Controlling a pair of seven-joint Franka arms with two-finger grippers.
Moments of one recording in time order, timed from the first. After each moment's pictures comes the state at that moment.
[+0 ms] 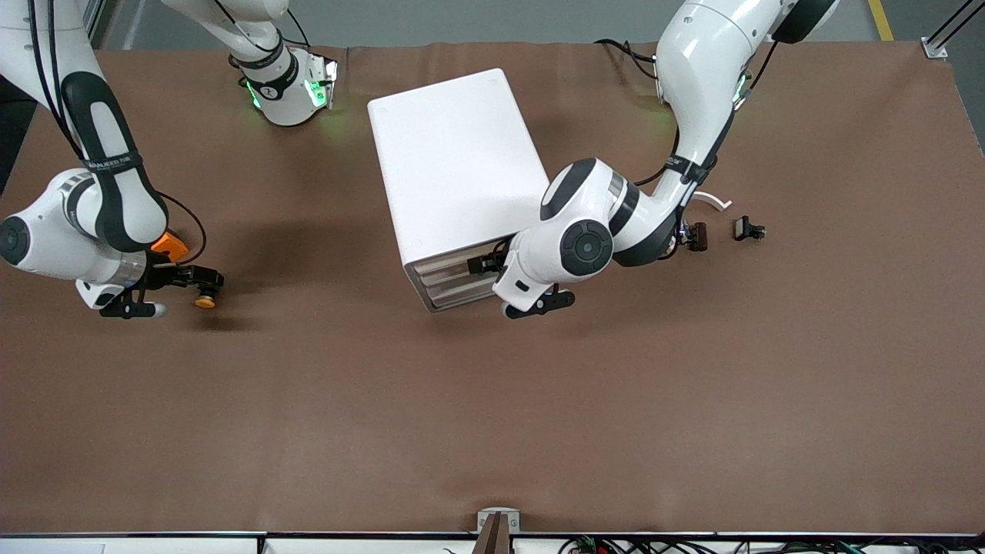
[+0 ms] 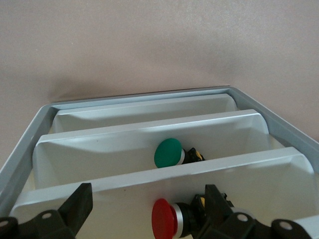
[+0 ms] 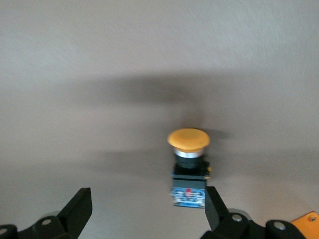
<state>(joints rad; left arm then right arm) -0.51 0.70 -0.19 -1.36 -0.37 1.97 -0.75 -0.13 0.33 -0.09 -2.10 0.25 2.24 -0.36</state>
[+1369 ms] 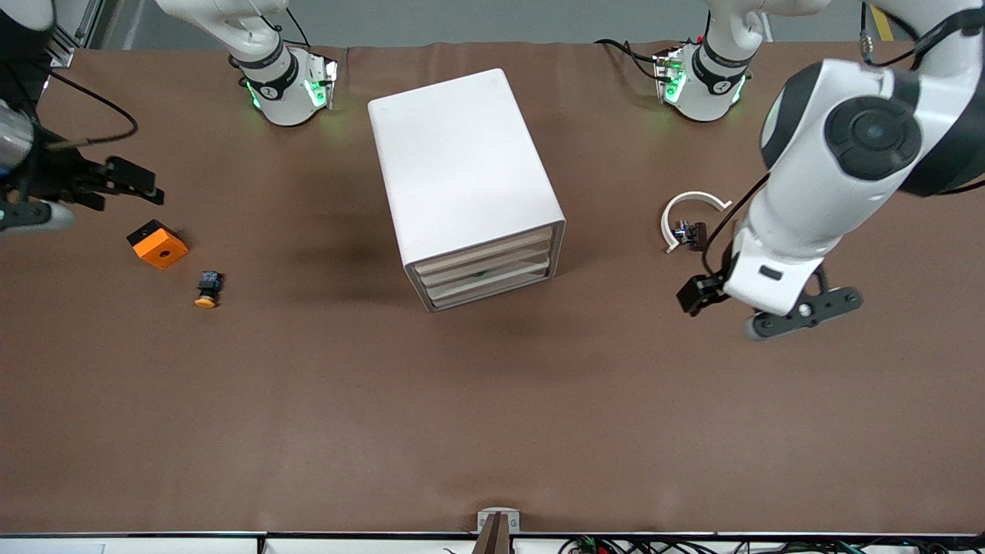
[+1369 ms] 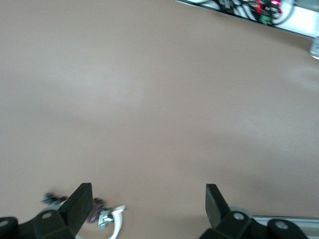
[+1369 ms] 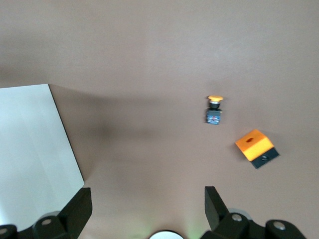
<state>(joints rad) -0.19 0.32 -0.16 -1.33 0.16 1.70 -0.65 0.06 -0.03 -0.09 -1.59 0.07 1.45 -0.07</state>
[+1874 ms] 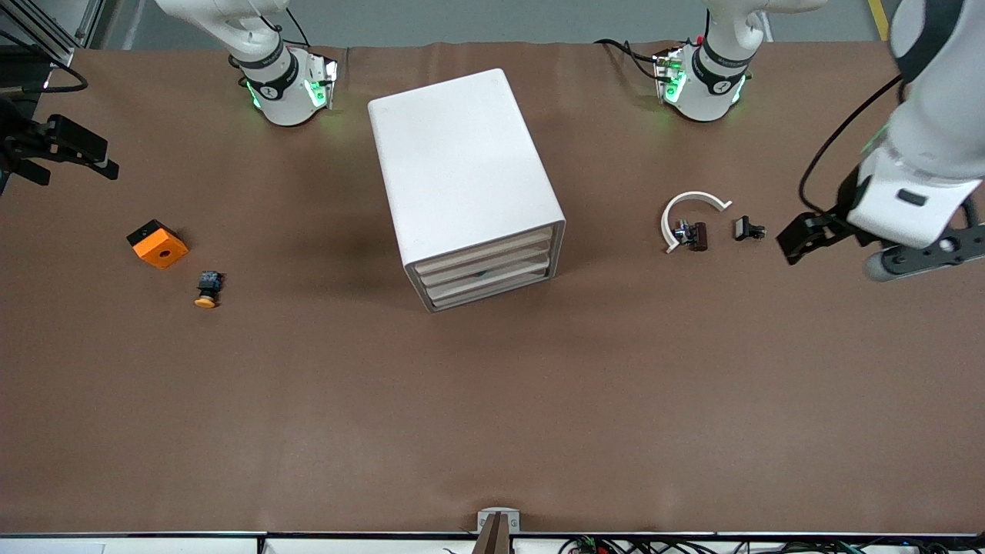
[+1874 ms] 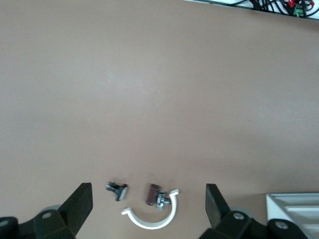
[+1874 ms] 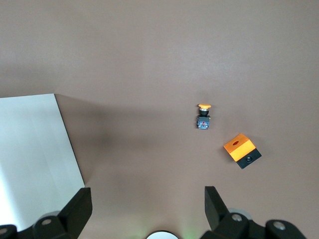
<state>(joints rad) -0.06 0.17 -0.16 -1.33 0.16 1.54 -0.40 0.06 -0.02 -0.10 -1.48 0.06 1.40 -0.07</state>
